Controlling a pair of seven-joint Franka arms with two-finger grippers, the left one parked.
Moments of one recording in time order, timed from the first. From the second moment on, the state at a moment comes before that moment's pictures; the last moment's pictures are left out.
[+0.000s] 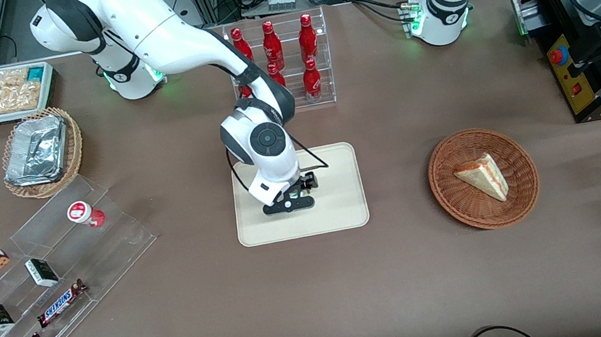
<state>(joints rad) 0.82 0.71 -0.12 -1.55 0.11 2.29 0.66</state>
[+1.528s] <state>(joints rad) 0.62 0.40 -0.14 -1.54 0.11 1.78 0.37</state>
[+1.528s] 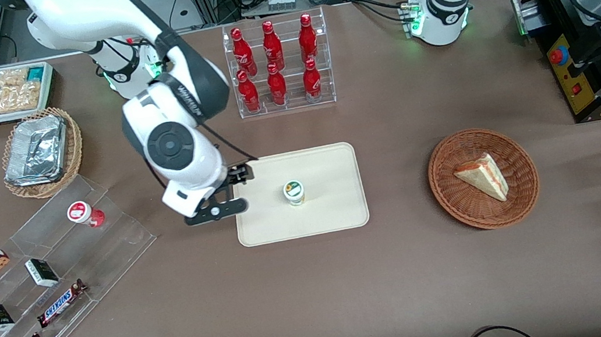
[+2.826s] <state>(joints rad) 0.07 0.08 -0.02 -1.72 0.10 1.71 0.03</state>
